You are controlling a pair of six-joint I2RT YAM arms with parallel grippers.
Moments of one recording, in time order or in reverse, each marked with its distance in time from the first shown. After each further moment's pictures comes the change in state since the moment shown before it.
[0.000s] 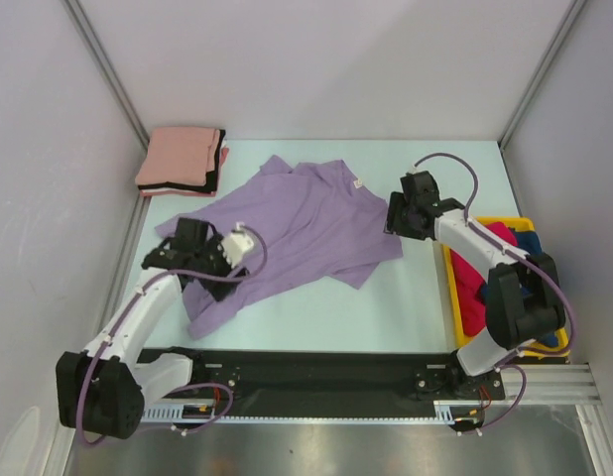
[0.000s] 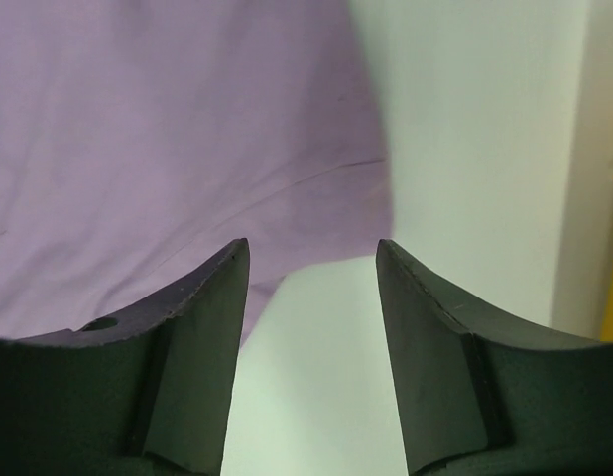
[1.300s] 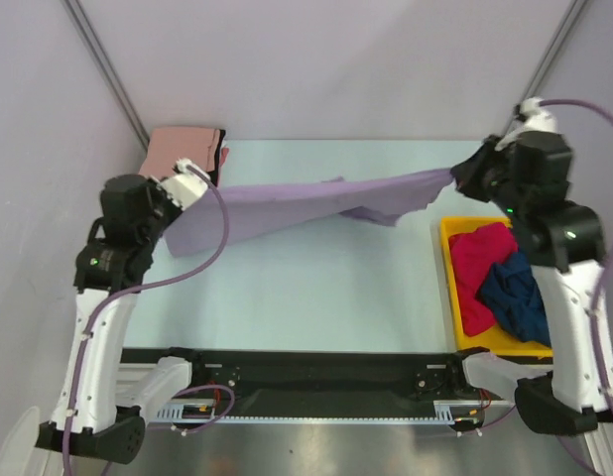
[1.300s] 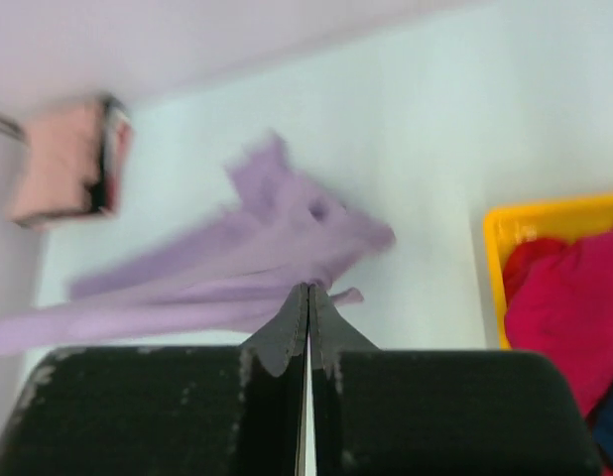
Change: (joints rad) left arm 0.023 -0.153 0.428 -0.079 -0.476 0.131; right arm -0.098 -0.424 0.501 -0.438 -0.010 -0.019
